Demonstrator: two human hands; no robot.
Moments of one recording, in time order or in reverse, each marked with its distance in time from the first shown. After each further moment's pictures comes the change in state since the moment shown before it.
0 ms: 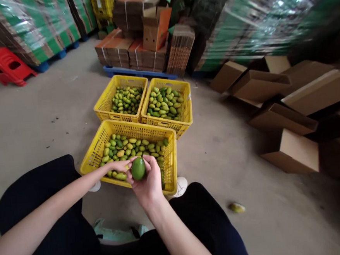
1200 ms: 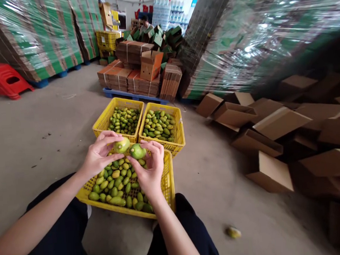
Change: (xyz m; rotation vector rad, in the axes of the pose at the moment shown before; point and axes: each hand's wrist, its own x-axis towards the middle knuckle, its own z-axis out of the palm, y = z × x) left_hand -0.104 0.153 -0.140 -0.527 0.982 0.790; right_hand 0.033 -0.029 0.041 -0.770 -0.112 -1.315
